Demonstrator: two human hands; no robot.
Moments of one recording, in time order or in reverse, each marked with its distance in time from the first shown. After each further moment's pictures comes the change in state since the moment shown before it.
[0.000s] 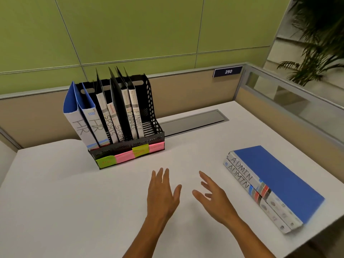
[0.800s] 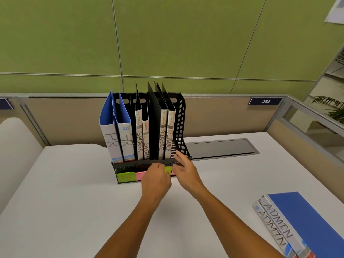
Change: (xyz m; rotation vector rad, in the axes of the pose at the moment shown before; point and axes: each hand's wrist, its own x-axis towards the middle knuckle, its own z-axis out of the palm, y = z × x) left_hand 0.139 -0.062 -0.074 0.100 0.282 -0.020; right_hand 0.181 -0.136 0.114 0.055 -0.148 -0.098
